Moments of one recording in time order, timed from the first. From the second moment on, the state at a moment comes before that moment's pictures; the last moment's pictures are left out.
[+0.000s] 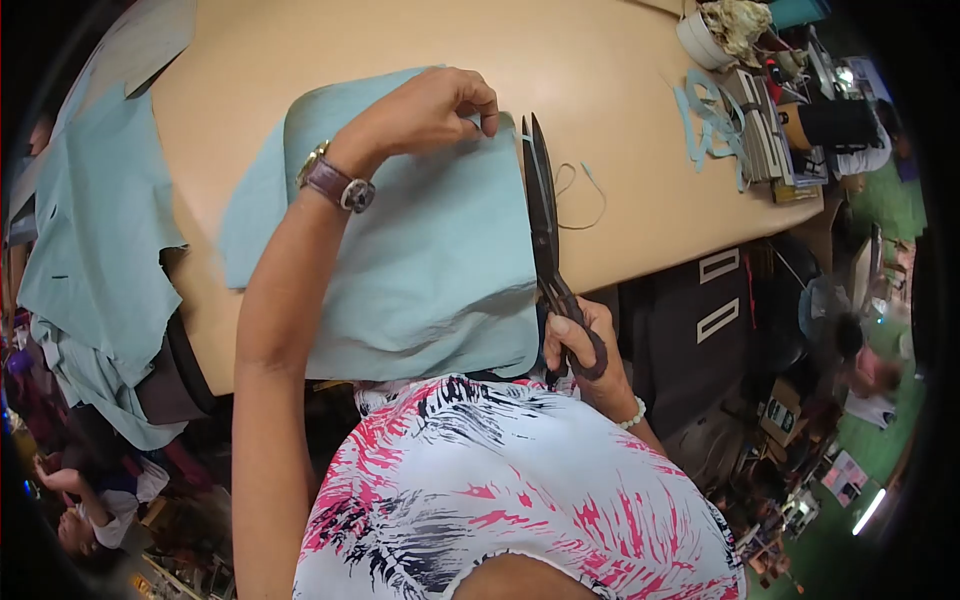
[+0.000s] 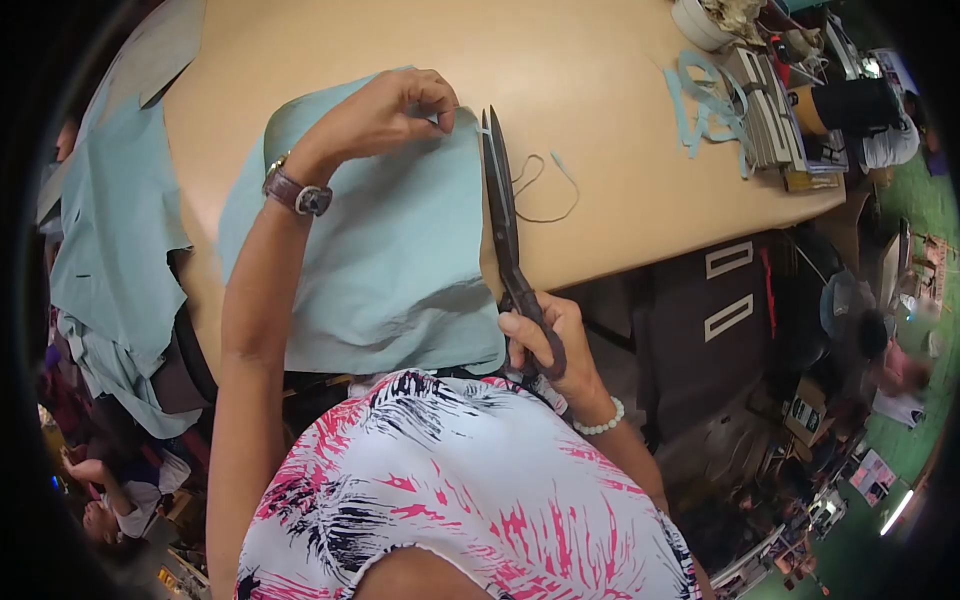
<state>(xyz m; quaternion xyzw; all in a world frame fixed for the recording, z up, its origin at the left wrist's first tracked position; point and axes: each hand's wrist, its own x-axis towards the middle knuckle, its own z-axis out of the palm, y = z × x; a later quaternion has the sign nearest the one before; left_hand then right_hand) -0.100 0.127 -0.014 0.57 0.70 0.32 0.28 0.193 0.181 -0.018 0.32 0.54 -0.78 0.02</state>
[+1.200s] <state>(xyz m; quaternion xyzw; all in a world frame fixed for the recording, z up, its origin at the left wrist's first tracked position) -0.096 0.093 -0.004 0.41 0.62 0.49 0.46 0.193 0.171 -0.027 0.28 0.53 -0.80 0.05</state>
